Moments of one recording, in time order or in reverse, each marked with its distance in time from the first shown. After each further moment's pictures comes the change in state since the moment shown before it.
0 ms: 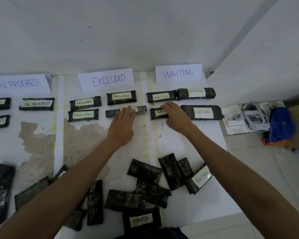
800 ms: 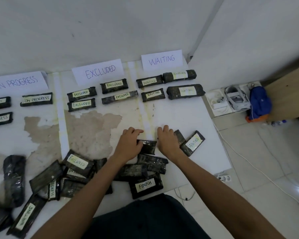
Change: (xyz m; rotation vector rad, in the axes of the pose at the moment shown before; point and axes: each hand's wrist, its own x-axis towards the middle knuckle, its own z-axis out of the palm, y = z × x) left_hand -0.117 0.062 0.008 -0.530 -0.042 0.003; right_hand -0.158 -0.087 0.056 -0.168 -0.100 0.377
